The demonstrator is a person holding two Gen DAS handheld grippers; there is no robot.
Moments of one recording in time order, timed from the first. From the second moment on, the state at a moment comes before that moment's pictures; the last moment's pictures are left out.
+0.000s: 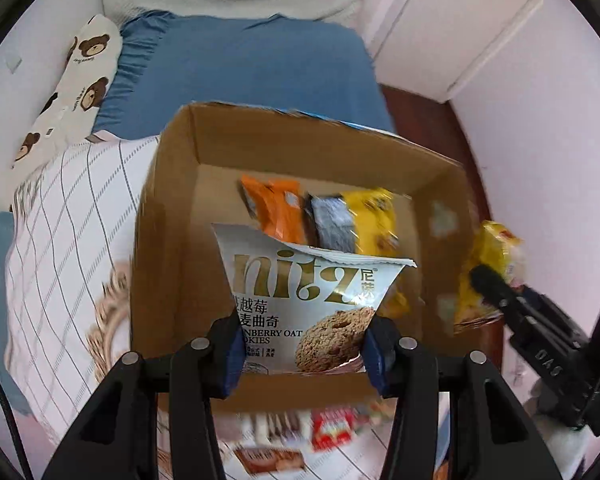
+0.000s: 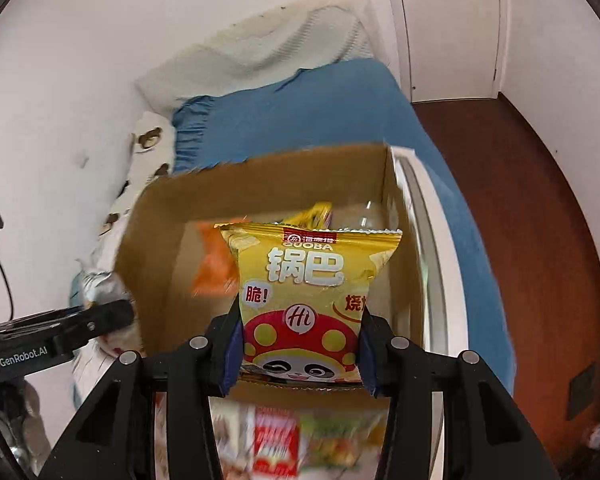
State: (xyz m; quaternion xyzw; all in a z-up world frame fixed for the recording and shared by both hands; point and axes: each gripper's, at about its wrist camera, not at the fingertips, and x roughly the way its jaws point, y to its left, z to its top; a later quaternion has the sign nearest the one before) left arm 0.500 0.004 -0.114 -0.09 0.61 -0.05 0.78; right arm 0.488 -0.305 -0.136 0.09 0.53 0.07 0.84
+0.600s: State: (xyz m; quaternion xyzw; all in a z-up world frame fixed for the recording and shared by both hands) left arm 0.598 0.032 -0.189 -0.08 0.66 0.02 0.74; right arm 0.597 -0.309 -0.213 0.05 0.59 0.02 0.81
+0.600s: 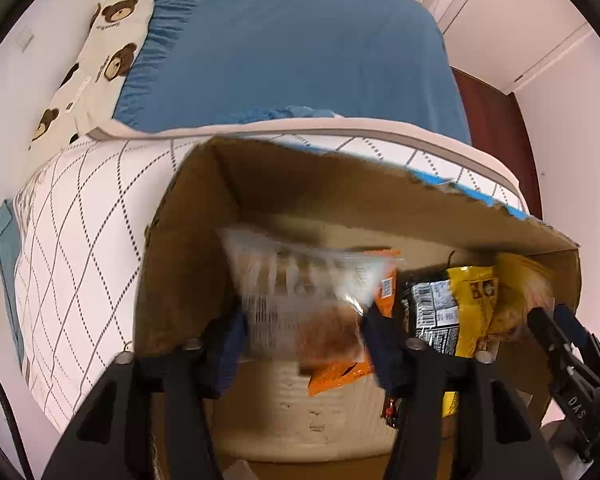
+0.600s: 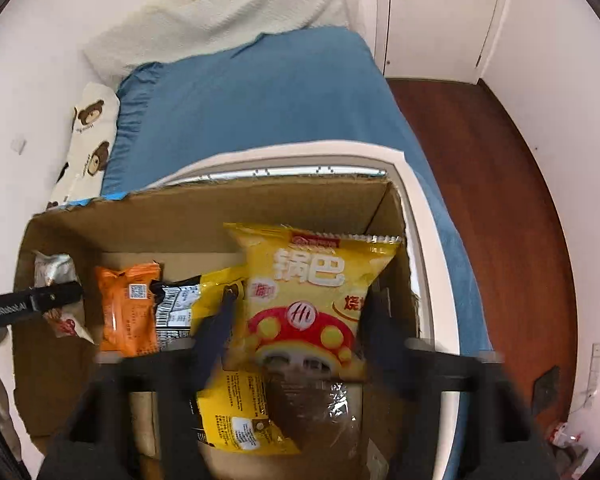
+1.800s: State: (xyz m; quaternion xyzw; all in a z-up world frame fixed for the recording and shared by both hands) left arm 0.430 0.005 -0.084 -0.02 0.51 -0.01 0.86; right arm 0.424 -0.283 -0.118 0.03 0.50 0.04 0.86
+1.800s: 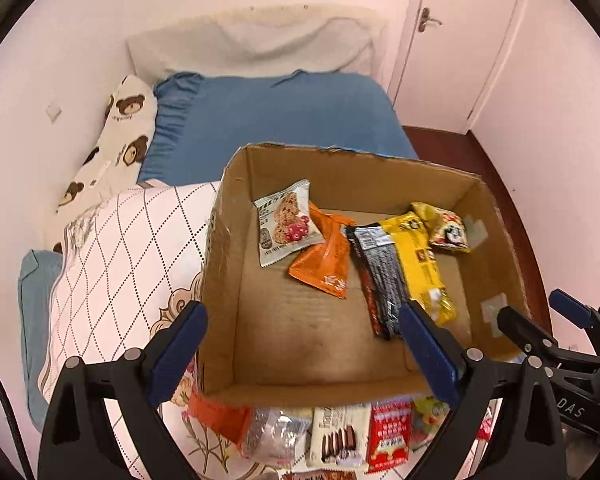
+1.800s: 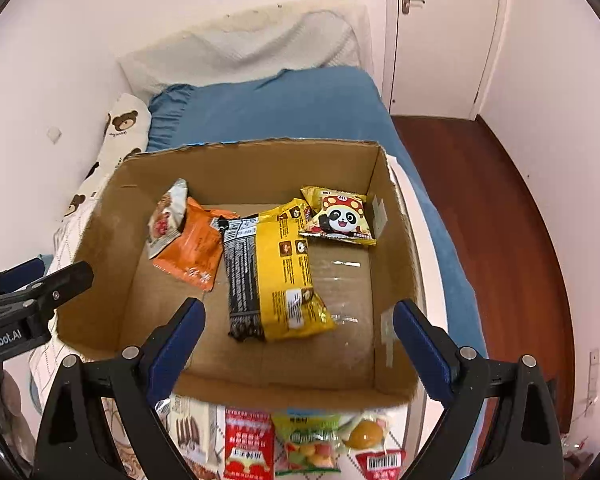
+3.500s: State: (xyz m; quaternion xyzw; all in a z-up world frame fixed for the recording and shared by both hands) left arm 0.295 -0.050 -0.273 -0.03 0.71 -0.03 0.70; right arm 0.323 -0.298 -0.299 0.06 0.66 0.09 0.74
